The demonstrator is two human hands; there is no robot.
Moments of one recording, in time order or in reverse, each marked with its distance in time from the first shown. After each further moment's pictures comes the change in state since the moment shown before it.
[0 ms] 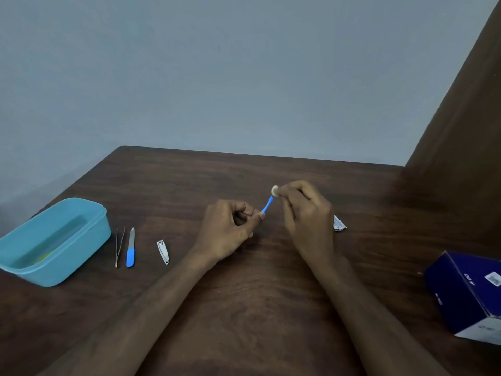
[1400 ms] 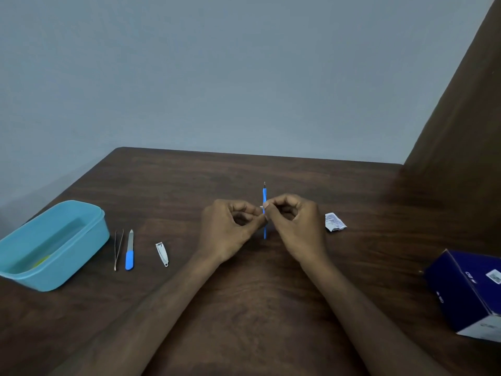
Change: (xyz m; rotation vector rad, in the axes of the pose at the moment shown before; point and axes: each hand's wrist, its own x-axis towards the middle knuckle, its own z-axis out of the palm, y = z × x) left_hand -0.002 0.002 0.003 -0.073 0.058 0.008; right_hand -0.004 -0.025 0.008 0.435 -0.140 0.607
